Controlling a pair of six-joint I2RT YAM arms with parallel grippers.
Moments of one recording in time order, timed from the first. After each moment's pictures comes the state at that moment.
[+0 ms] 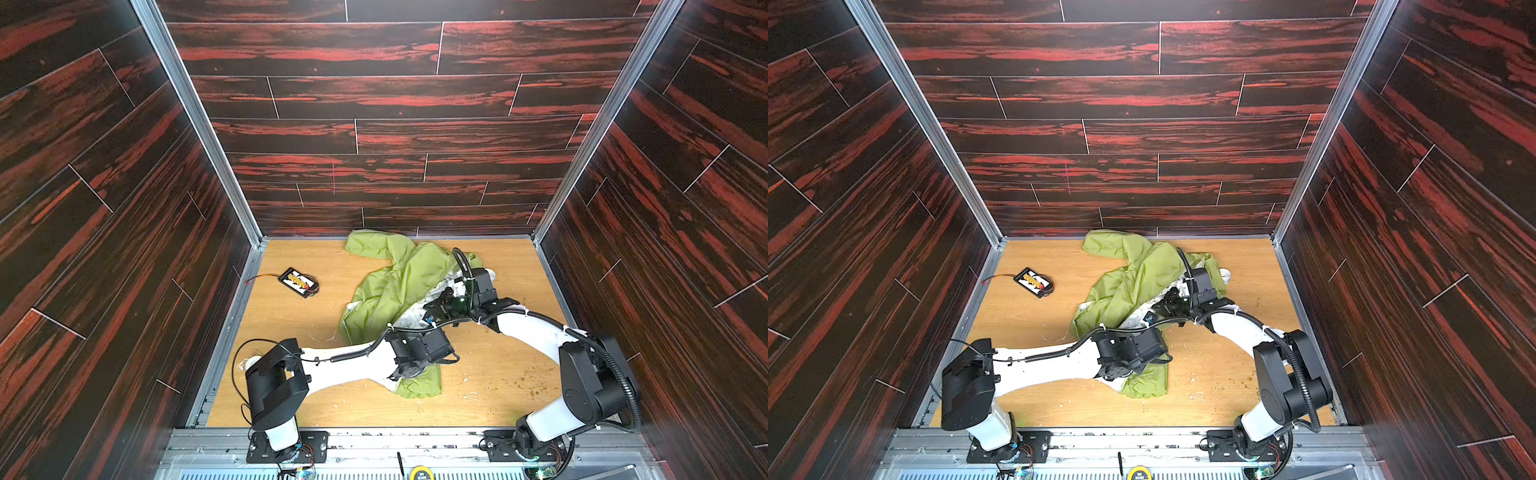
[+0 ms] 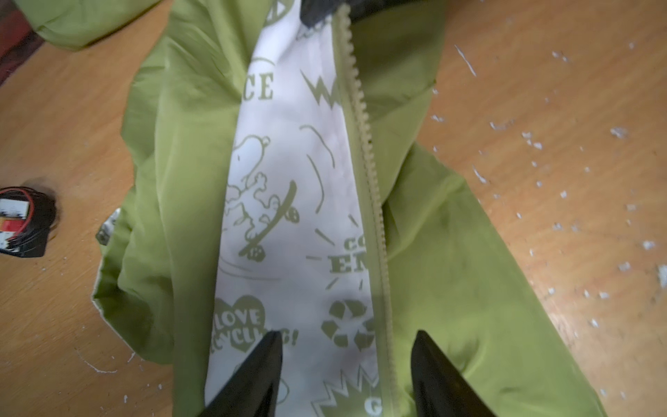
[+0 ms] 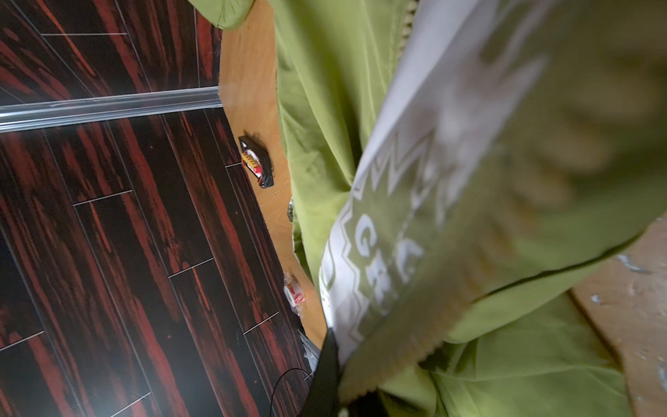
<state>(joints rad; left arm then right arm) -1.15 1.74 1.25 -0.69 -0.54 -0.51 0.42 1.57 0.92 -0.10 -0.59 1.17</state>
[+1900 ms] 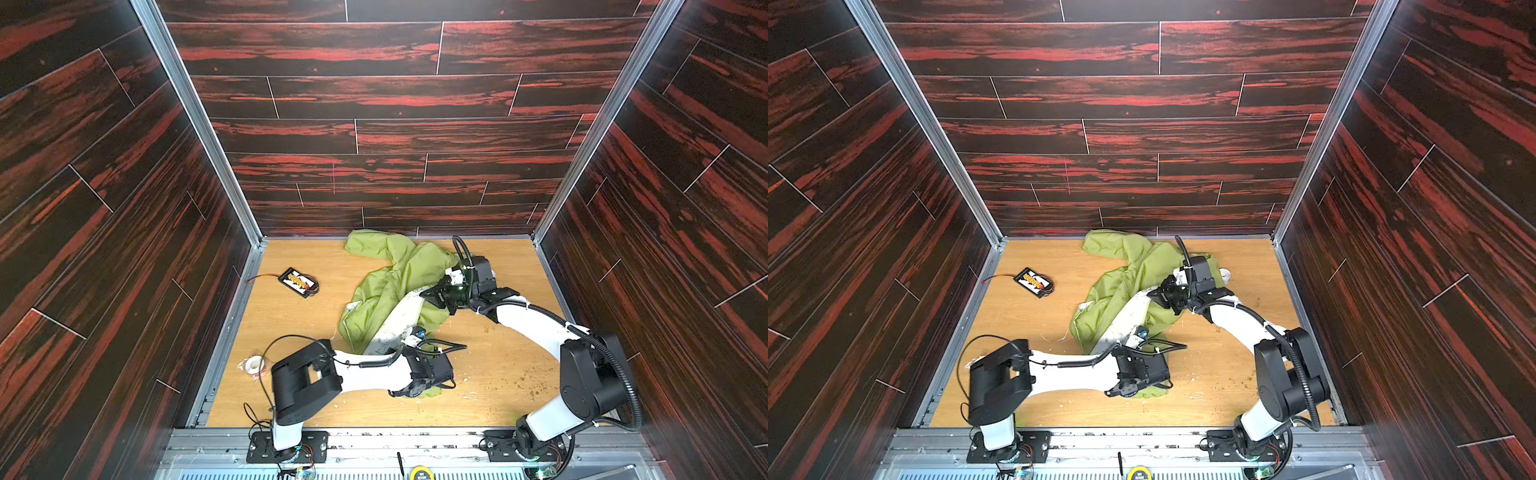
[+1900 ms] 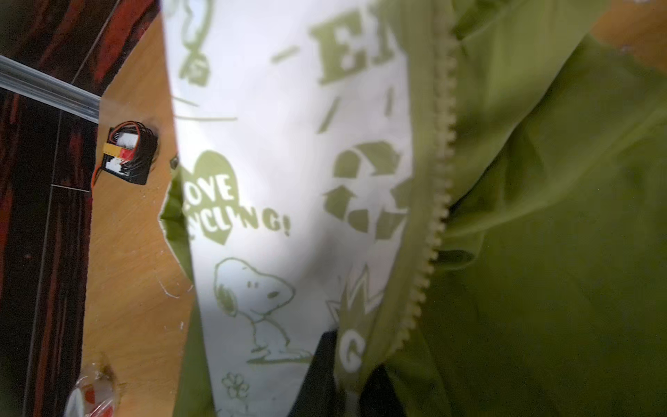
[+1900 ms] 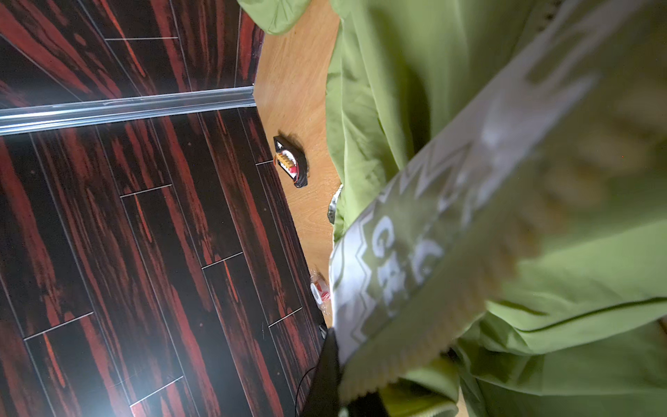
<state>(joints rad) -1.22 1.83 1.17 -0.82 -0.76 -0.75 0.41 1.59 1.04 -0.14 -0.62 1.18</state>
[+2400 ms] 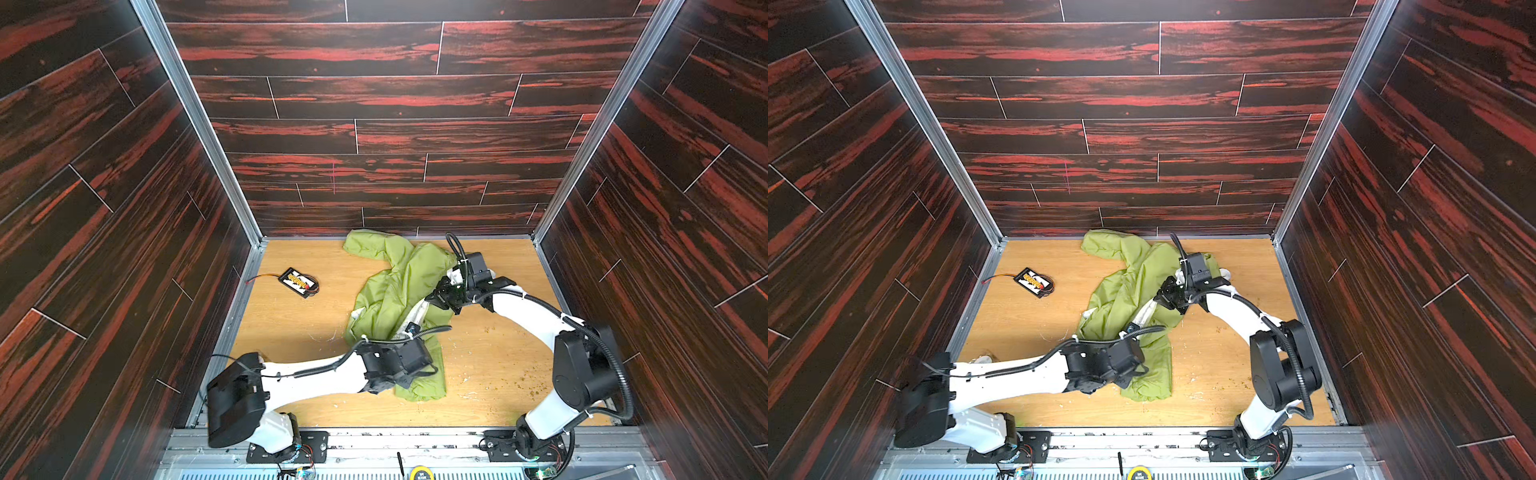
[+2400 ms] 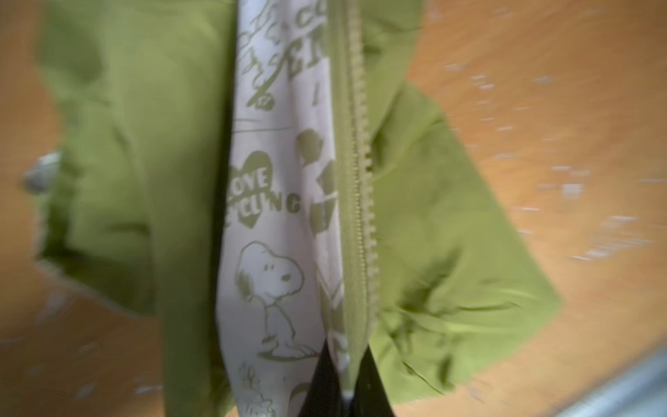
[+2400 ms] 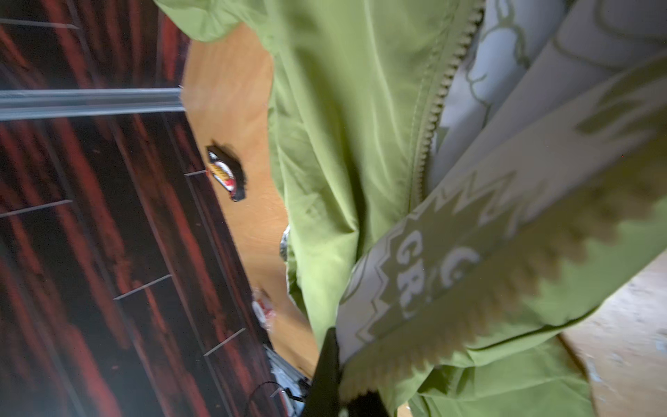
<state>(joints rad) -1.15 1.46 0.97 -0.56 -0.24 -0.57 0.41 1.67 1.19 -0.45 -0.49 0.97</state>
